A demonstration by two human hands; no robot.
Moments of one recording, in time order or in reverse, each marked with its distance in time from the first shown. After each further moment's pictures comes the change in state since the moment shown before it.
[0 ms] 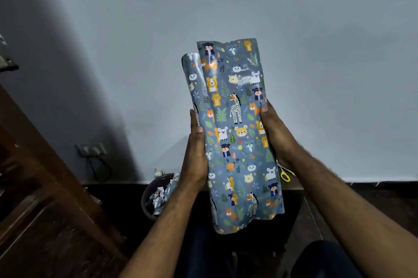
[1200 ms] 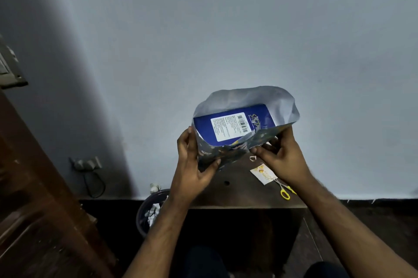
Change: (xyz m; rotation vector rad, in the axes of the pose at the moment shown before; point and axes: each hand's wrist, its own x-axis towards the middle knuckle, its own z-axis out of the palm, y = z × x) left_hand 0.004 0.021 -0.027 0.461 0.116 0.467; right_hand -0.024 -0.016 0.005 -0.296 0.137 -0.256
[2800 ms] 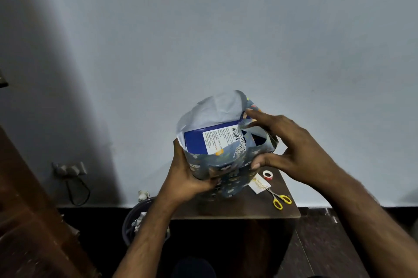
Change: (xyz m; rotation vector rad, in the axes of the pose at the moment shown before) left_hand 0.020 -0.002 -0.013 -0.223 -0.216 -0.306; right_hand 0.019 -0.082 -0.032 -0.569 -0.254 -0.462
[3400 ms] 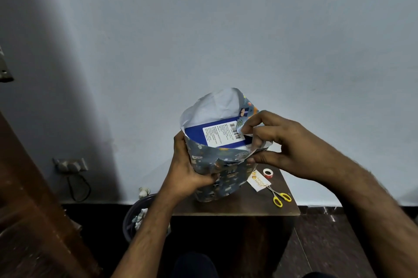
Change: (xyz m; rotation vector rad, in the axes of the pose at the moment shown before) left_hand -0.001 -0.008 0.002 -0.008 0.052 0.054; right_hand 0.011 -0.011 -0.007 0.058 -0.221 -0.036
